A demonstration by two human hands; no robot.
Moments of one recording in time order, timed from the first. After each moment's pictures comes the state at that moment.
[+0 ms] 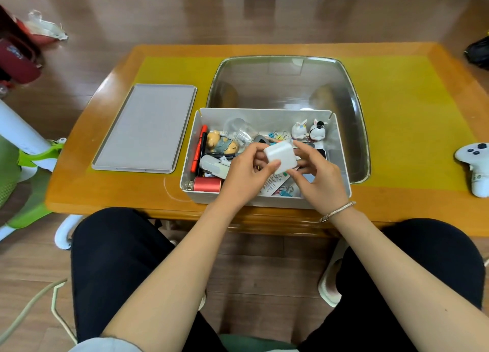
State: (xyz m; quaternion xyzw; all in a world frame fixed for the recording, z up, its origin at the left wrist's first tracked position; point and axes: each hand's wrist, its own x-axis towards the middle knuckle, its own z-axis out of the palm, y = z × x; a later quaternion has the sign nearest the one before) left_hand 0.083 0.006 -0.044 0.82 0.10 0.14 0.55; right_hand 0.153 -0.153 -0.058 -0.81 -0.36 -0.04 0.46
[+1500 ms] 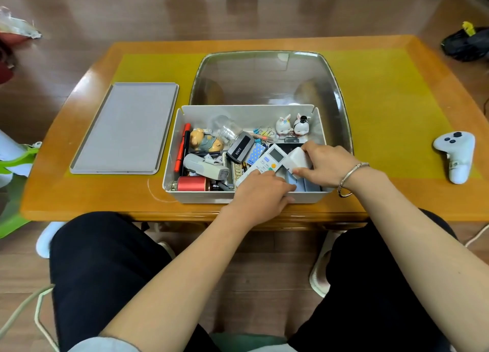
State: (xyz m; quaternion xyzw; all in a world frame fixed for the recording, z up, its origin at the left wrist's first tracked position) left_hand 0.091 -0.039 -0.062 0.99 -0.12 -0.02 0.07; right_hand 0.203 -0.181 -0.023 -0.94 -0.34 0.11 -0.01
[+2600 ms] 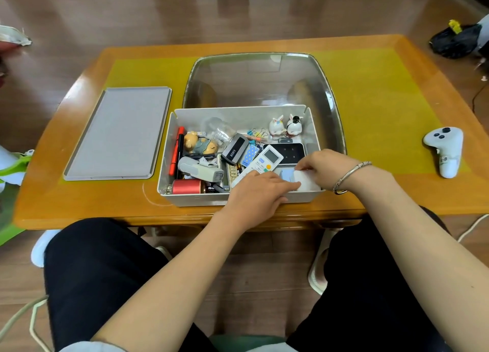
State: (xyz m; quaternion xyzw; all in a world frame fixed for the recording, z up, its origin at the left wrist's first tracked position) left_hand 0.083 -0.037 -0.057 0.98 -0.15 0.02 0.14; right_hand 0.190 -0.189 -0.001 -0.91 -0.35 0.21 -0.01
